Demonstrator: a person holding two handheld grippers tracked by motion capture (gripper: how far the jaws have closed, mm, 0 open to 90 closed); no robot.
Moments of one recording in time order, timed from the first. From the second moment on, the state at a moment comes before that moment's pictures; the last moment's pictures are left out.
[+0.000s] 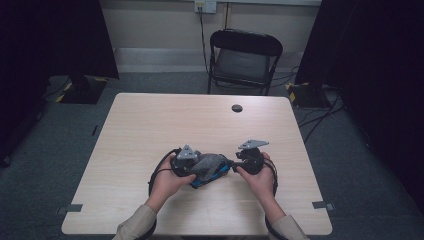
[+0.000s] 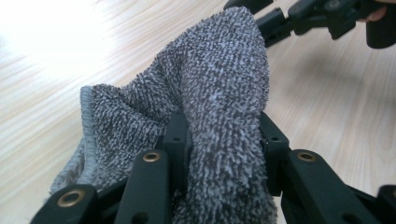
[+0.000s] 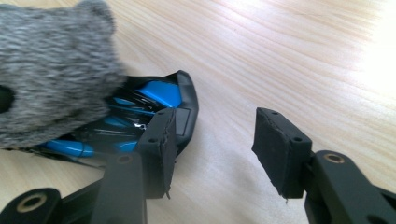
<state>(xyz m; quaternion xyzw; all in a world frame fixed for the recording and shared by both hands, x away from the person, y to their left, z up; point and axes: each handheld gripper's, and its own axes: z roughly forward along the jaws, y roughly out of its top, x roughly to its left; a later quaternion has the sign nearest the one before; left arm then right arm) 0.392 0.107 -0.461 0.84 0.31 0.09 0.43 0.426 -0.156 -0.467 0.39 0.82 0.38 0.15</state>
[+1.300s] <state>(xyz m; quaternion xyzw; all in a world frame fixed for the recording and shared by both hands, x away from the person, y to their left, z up) 0.362 0.148 -0.456 0.83 0.33 0.08 0.45 0.428 -0.145 -0.470 0.38 0.84 0.38 0.11</state>
